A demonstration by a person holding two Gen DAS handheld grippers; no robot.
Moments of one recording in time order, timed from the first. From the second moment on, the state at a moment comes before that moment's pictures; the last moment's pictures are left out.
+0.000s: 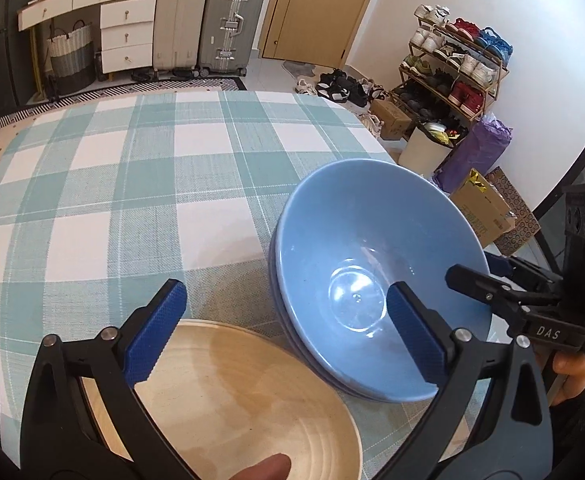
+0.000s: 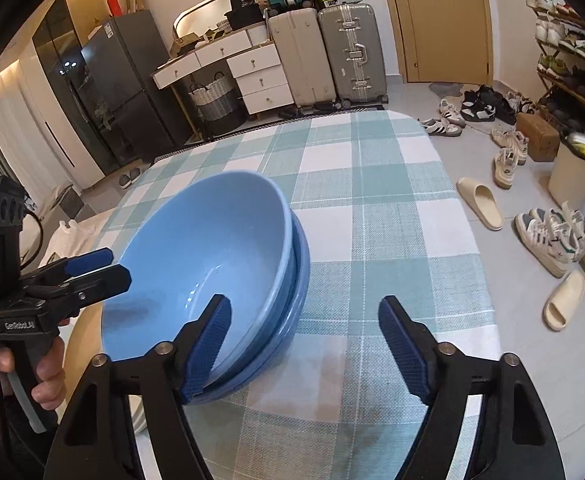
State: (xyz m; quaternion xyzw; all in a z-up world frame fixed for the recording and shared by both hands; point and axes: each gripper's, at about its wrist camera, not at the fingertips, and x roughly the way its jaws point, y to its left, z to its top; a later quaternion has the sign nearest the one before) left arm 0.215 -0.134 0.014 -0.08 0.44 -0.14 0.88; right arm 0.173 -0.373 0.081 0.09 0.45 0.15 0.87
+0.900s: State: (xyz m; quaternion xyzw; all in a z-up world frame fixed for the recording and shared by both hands) left arm 0.221 -0.153 -0.012 -0.06 0.47 -0.17 0.86; right arm 0.173 -0.357 0.075 0.09 0.46 0.17 0.87
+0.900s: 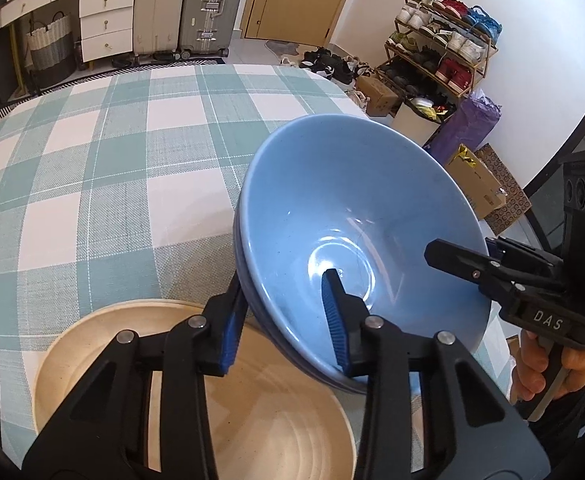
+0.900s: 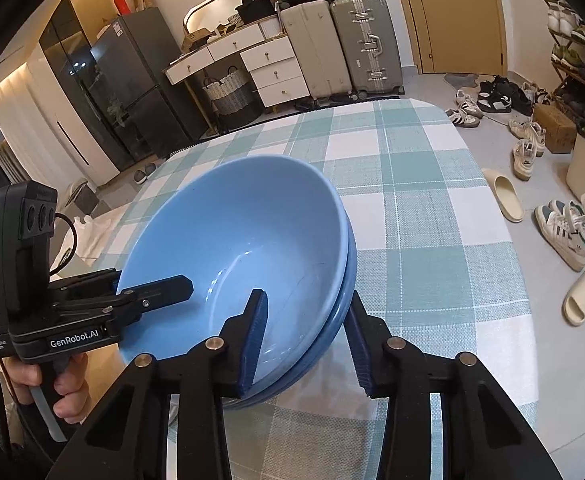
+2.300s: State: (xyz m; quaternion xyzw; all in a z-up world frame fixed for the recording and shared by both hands) left arm 0.115 -0.113 0.092 -0.05 0.39 -0.14 0.91; right arm 0.118 -0.318 0.143 0.06 0.40 0.18 0.89
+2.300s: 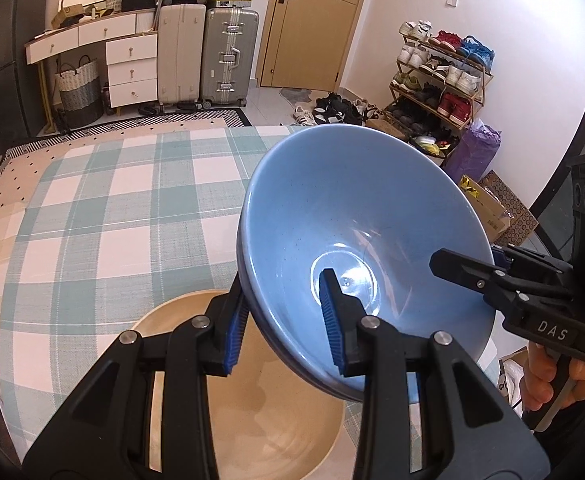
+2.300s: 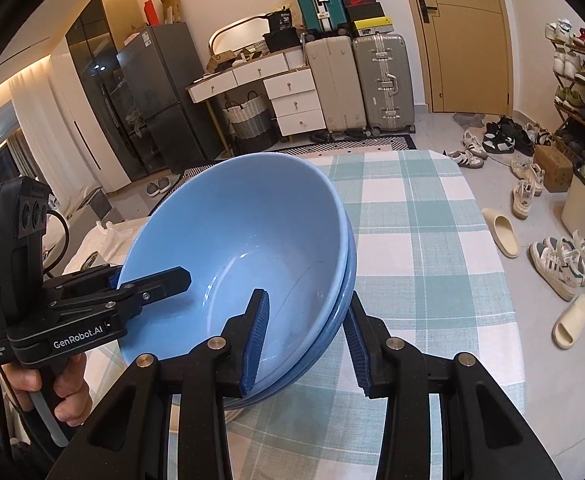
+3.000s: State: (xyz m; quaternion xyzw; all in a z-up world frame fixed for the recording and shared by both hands) left arm 0.059 -0.035 0.100 -0.06 0.38 -0.07 0.92; right arm 0.109 -0.244 0.140 0.04 0.41 0.24 0.88
